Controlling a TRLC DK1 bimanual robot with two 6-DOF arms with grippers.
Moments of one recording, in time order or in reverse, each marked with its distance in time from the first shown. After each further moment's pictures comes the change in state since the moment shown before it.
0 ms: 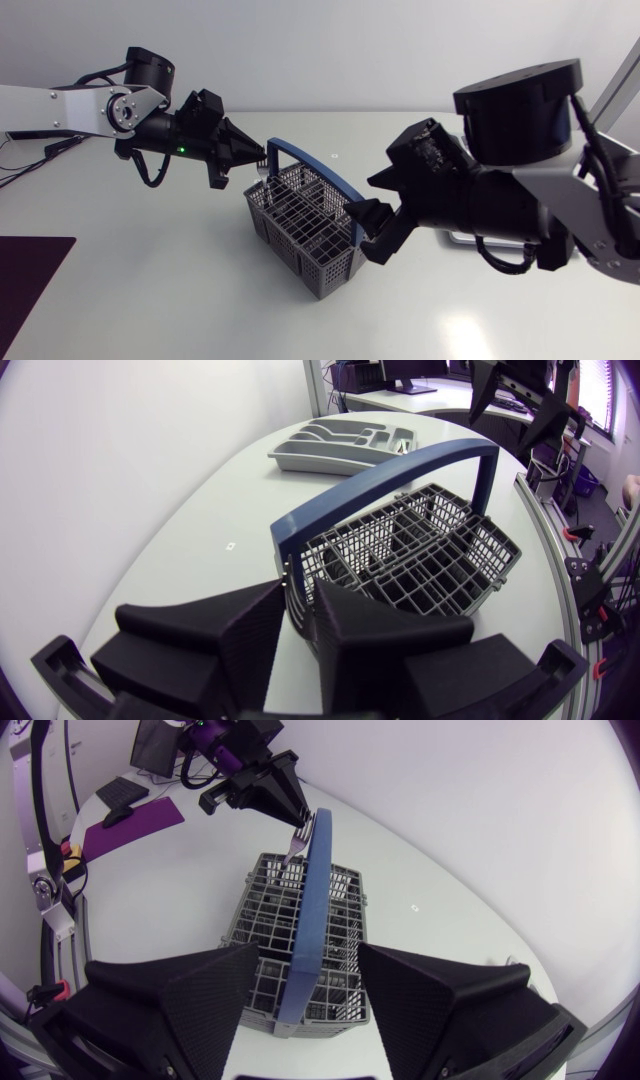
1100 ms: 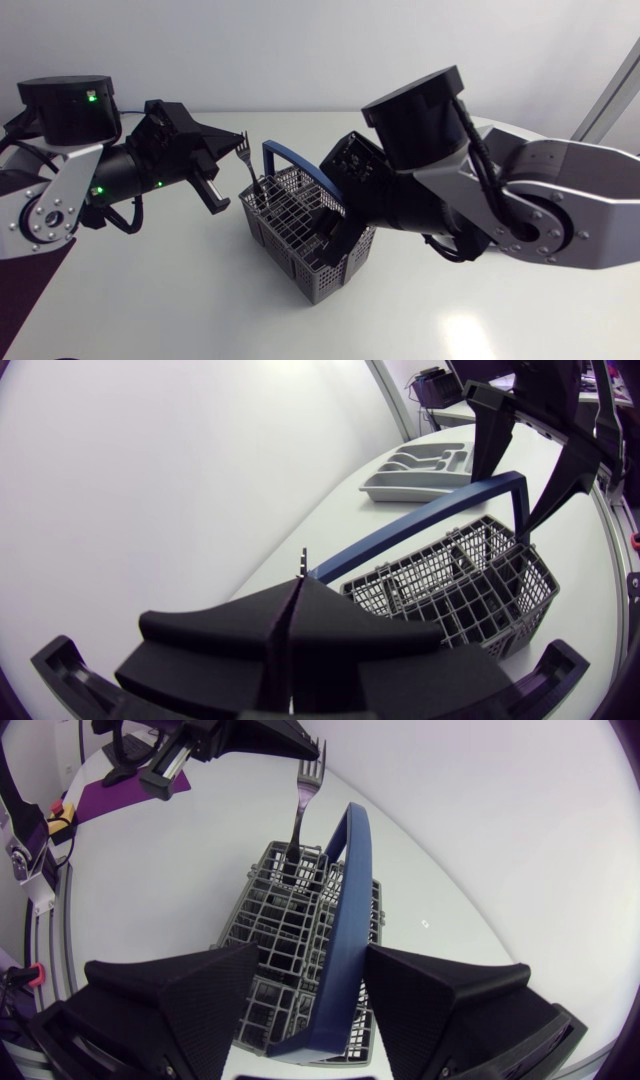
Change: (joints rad) left arm -0.158 -0.501 -0.522 0.579 -0.476 -0.242; right arm 0.124 0.220 0.115 0.035 0.122 -0.078
